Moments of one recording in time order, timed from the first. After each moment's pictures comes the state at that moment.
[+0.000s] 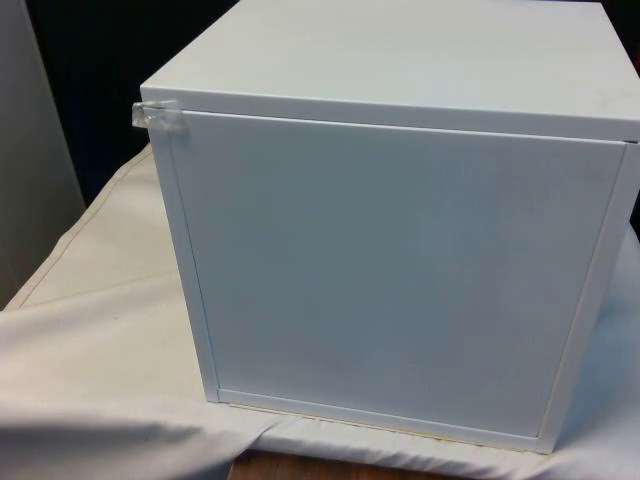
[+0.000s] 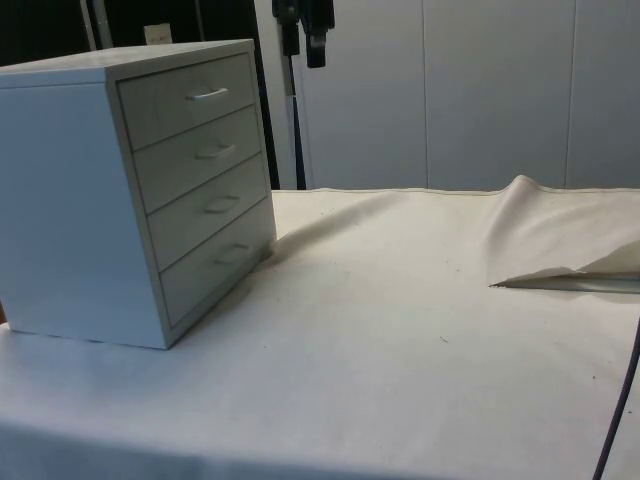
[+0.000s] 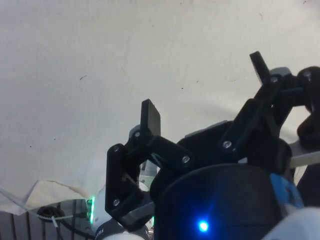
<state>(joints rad) 0.42 -0.22 -0.38 -2.22 -0.20 2.10 -0.56</state>
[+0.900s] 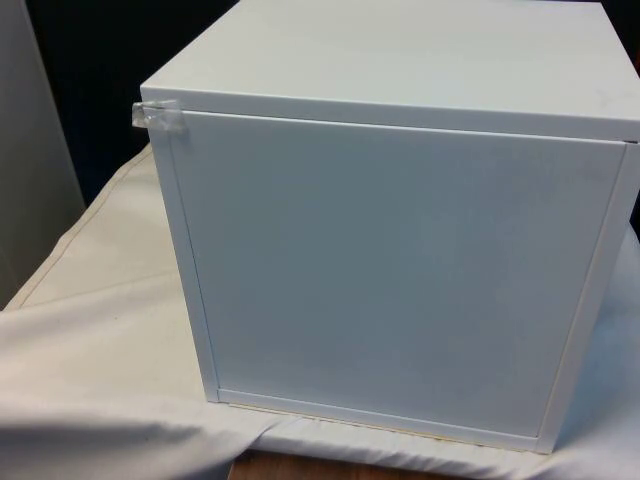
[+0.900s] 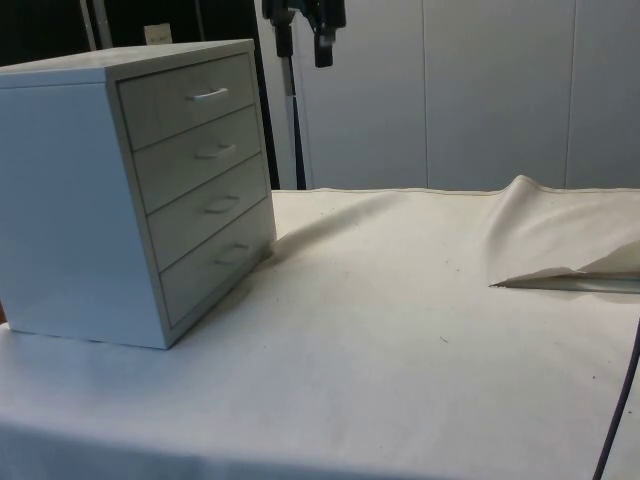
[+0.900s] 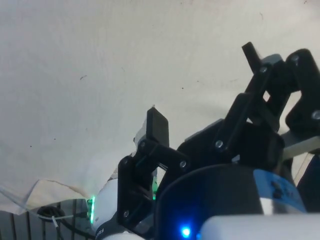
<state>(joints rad) 0.42 -0.22 -0.38 -2.22 -0.20 2.10 -0.77</state>
